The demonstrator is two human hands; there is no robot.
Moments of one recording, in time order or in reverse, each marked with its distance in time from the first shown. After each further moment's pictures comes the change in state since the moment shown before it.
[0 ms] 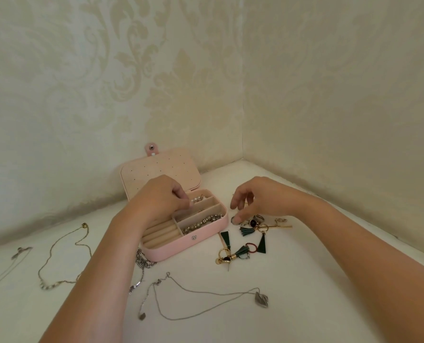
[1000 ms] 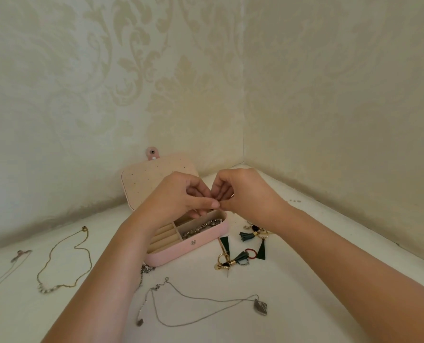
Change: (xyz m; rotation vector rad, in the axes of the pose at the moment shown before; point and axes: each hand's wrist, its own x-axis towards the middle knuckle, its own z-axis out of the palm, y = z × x) left_hand -0.012 0.030 0.003 -0.536 -0.127 0.100; right_hand -0.008 -0.054 0.013 0.141 0.360 -0.188
